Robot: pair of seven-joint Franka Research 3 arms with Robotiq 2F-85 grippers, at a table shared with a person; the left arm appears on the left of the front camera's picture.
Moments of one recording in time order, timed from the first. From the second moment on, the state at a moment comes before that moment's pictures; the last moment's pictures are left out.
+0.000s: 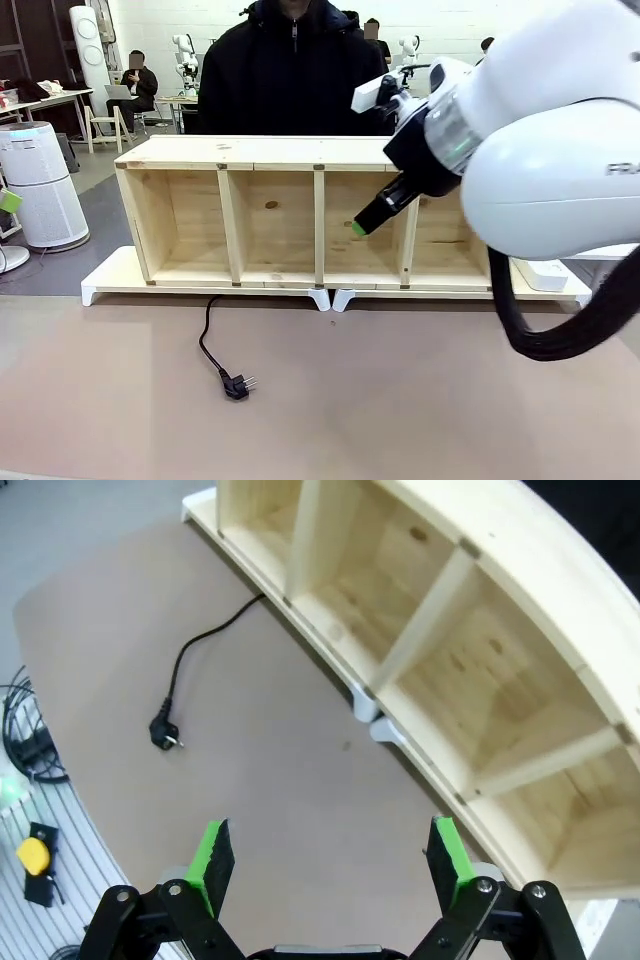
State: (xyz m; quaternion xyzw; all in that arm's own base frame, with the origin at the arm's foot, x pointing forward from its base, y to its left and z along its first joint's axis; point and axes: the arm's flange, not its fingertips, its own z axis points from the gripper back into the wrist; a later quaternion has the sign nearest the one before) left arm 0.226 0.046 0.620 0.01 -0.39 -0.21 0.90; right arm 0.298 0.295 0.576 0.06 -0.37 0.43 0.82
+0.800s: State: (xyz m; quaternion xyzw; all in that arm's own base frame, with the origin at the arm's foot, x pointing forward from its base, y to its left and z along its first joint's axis) left arm 0.226 0.046 0.620 0.01 -0.39 -0.21 0.90; right arm 0.298 0.383 0.517 0.10 -0.34 0.47 0.81
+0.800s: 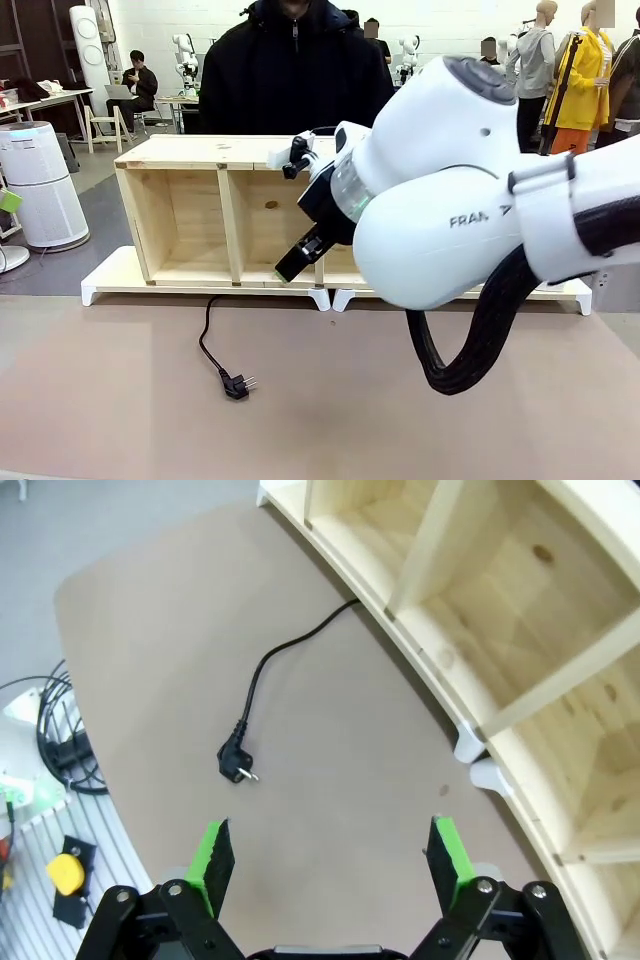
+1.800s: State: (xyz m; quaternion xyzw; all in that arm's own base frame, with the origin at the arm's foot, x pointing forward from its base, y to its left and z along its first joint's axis) left arm 0.226 0.046 0.620 0.01 -0.39 -0.21 0.90; right arm 0.278 0.428 0.476 0.07 -0.33 0.50 0.80
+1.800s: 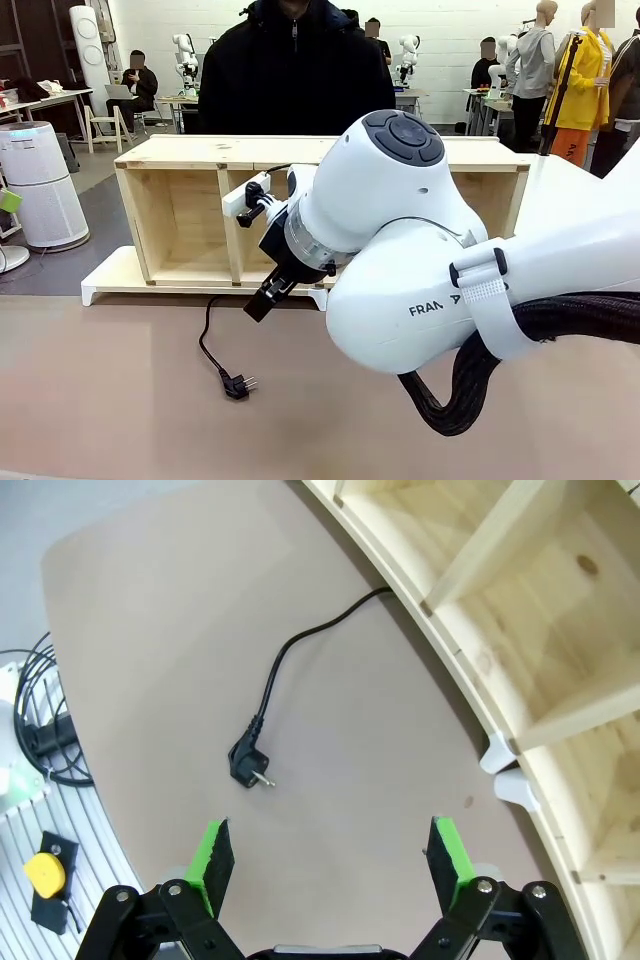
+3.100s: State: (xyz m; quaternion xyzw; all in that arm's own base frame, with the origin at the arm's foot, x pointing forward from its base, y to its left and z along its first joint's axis) left arm 0.226 0.046 0.621 0.01 -0.39 -0.21 0.90; right arm 0.284 0.482 0.448 0.09 -0.30 0.53 0.78
